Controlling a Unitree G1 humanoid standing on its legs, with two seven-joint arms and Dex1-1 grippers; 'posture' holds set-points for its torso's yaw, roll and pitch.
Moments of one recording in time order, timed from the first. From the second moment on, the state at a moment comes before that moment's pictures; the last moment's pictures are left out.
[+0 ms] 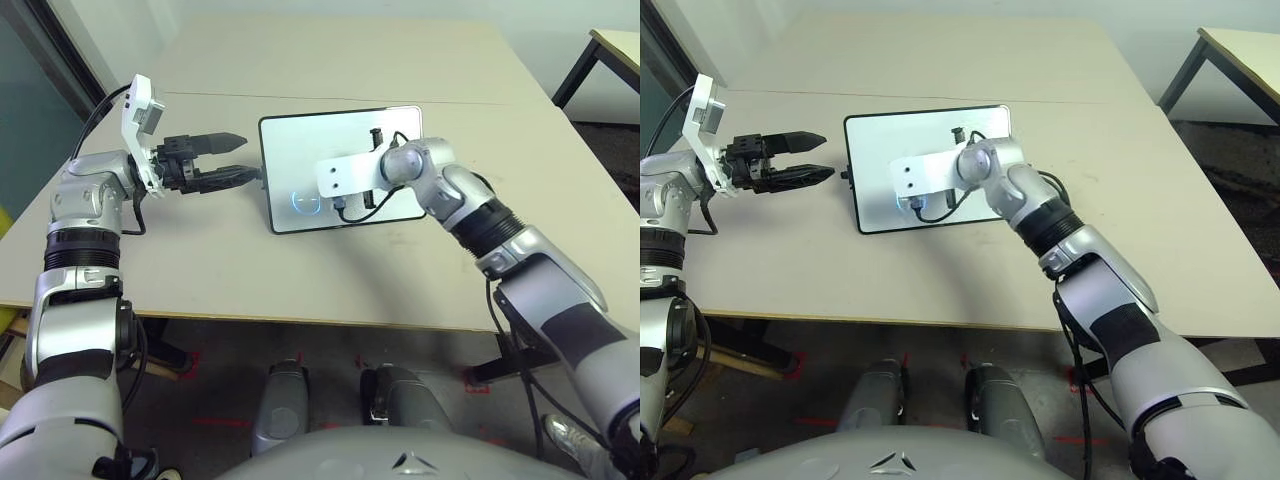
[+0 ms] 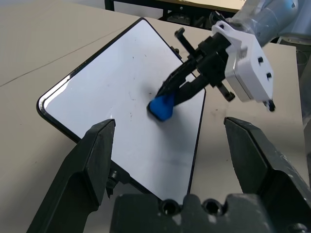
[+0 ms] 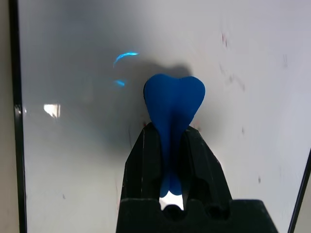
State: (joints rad) left arm -0.80 0.72 0.10 0.64 -0.38 0.29 -1.45; right arm -1.03 -0.25 0.58 0.53 -0.60 0.14 0.85
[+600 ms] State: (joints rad) left arm -0.80 0.72 0.11 0.64 -0.38 0.29 -1.44; right arm -0.94 -0.31 0.11 0.14 -0.13 0.70 0.95
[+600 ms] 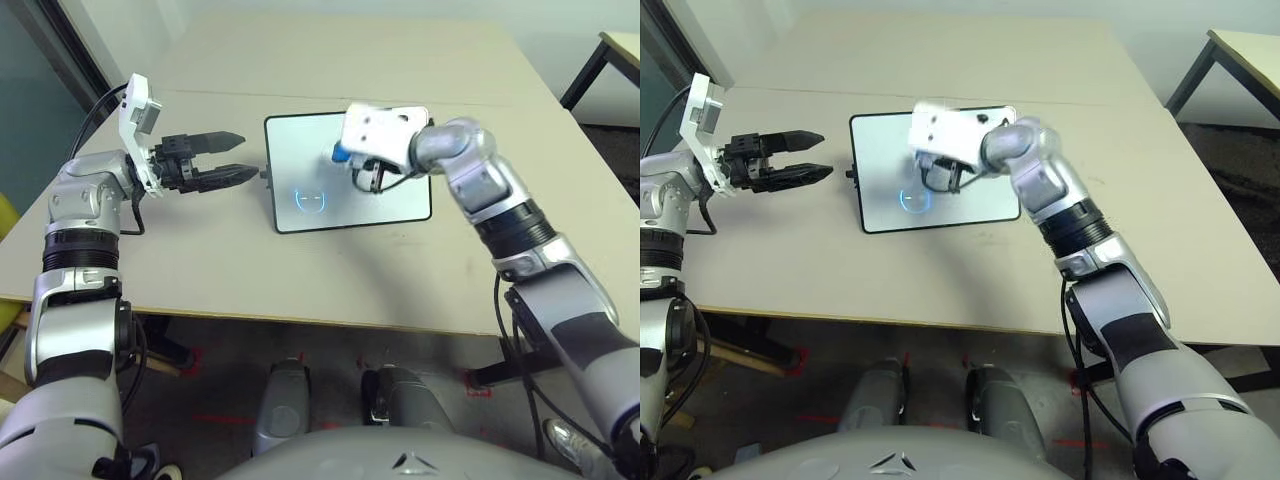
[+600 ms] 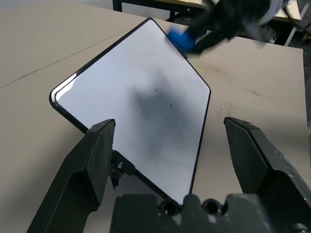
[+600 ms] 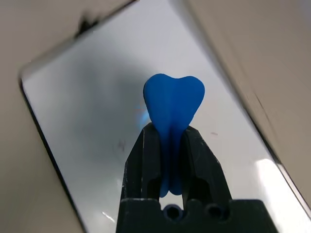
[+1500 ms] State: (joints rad) left arm -0.79 0.72 0.12 0.64 -0.38 0.28 -1.44; right arm -0.75 -0.49 -0.28 0.38 0.07 1.22 0.43
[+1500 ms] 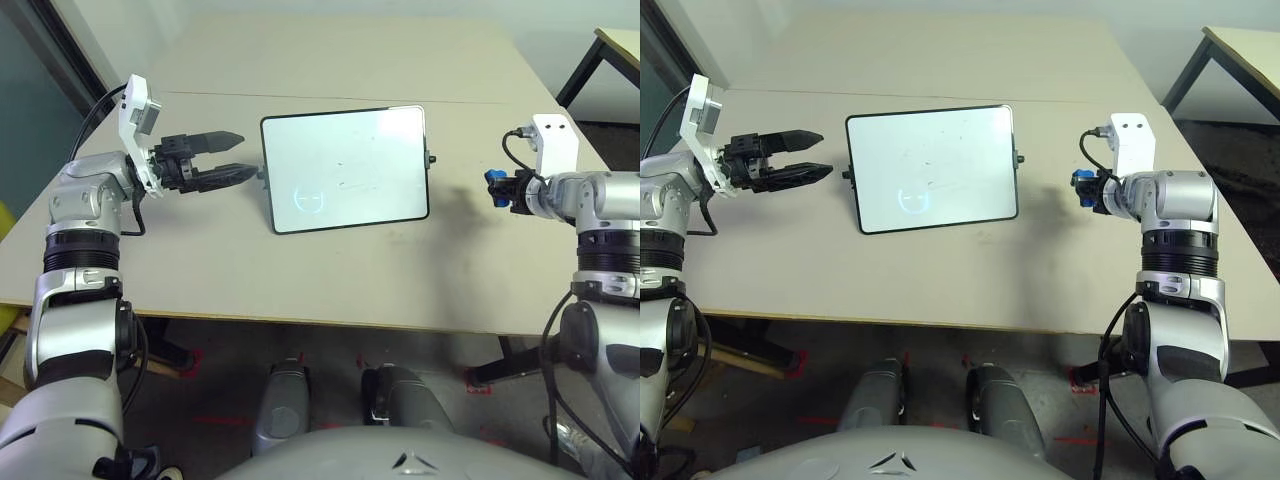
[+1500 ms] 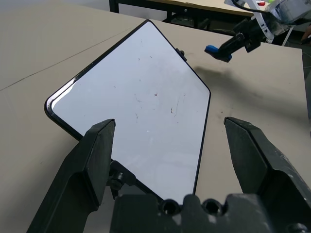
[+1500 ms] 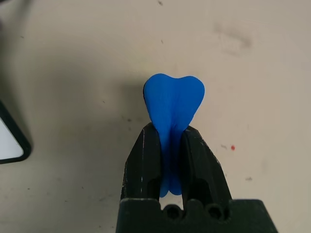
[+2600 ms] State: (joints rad) left arm -0.79 0.73 0.27 0.82 -0.31 0.05 -0.98; right arm -0.68 -0.49 -0.36 0.36 0.26 0.65 0.48
